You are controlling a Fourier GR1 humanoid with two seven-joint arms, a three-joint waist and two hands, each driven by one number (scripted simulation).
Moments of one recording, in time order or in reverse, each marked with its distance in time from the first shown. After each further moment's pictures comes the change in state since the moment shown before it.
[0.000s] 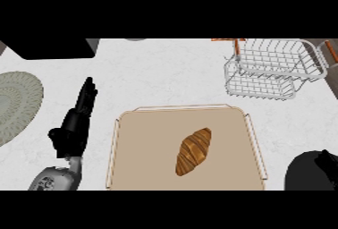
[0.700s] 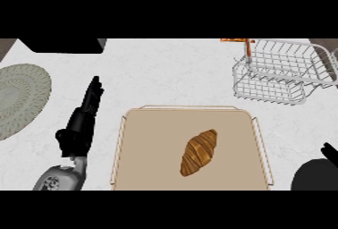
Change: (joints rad) left arm -0.013 -0.012 -0.031 -0.016 -0.021 -0.003 0.013; right arm -0.040 -0.410 -0.082 -0.098 0.173 0.067 0.581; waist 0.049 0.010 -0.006
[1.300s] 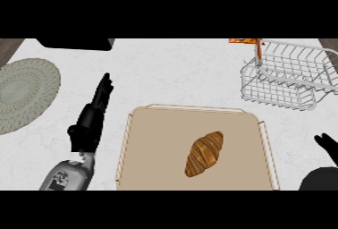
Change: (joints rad) left arm -0.045 -0.028 -0.026 0.028 -0.010 -0.012 0.009; right arm -0.331 -0.165 0.140 -0.036 -0.032 0.077 0.477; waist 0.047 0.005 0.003
